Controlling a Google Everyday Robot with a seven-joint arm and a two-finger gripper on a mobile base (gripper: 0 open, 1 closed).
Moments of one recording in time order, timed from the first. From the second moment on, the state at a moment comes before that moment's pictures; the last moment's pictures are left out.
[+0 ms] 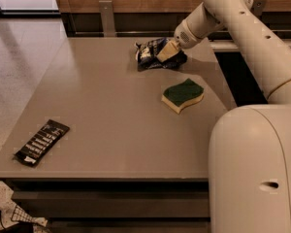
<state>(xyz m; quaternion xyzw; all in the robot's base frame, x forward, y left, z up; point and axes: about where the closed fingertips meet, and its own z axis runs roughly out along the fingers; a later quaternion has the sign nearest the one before) 0.794 -0.096 0.834 -0.43 0.84 0.14 0.30</state>
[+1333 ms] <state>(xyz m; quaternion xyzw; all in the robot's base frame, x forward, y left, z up) 0.794 -0.093 0.834 -0.43 0.84 0.14 0.30</state>
